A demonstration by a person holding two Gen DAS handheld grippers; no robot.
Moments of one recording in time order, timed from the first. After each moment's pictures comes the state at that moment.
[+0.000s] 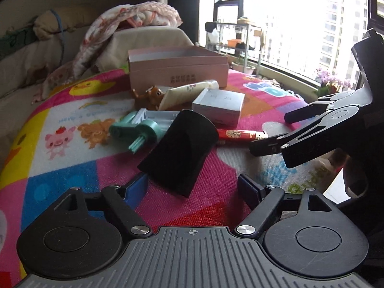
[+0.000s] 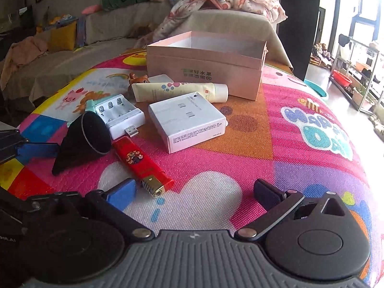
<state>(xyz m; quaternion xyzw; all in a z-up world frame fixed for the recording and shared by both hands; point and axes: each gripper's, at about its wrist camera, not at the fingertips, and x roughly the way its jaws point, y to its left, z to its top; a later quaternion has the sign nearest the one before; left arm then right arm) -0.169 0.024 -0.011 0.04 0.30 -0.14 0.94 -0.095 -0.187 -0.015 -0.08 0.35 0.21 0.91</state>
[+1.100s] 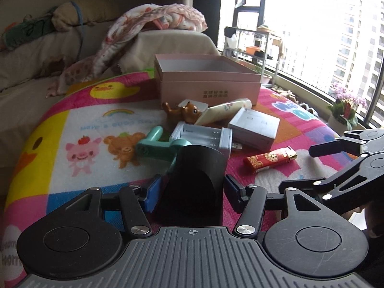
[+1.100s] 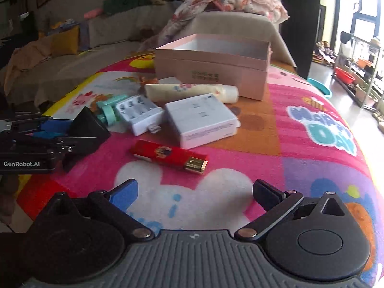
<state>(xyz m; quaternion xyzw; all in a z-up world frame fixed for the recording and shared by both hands) -0.138 0.056 0.006 0.00 0.31 -0.10 0.94 -0.102 -0.175 -0.009 -0.07 0.36 0.23 0.90</state>
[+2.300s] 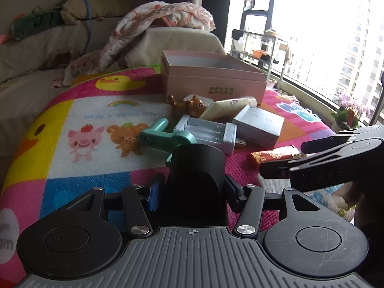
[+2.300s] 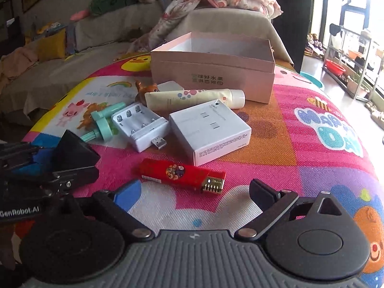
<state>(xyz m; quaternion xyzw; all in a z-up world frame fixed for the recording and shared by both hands) -0.142 0.056 -0.004 -0.02 0.31 -0.09 0.95 -0.087 -0.148 -0.009 -0.05 0.37 0.18 0.91</state>
